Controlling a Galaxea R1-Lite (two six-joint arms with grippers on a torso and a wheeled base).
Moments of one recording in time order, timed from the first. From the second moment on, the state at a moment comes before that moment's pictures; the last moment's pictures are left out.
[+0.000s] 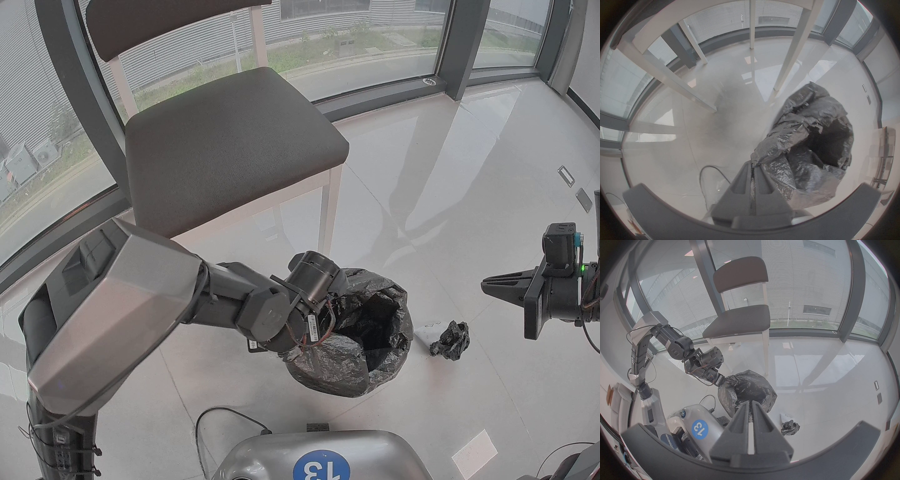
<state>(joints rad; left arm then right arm) -0.73 2.26 -1.55 0.33 0.43 -0.71 0.42 1.28 -0.81 0.02 0.13 -0.20</state>
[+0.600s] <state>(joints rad) -0.68 2.23 -1.48 0.32 0.48 -0.64 0.42 1.28 -0.81 0.02 0.13 -0.21</state>
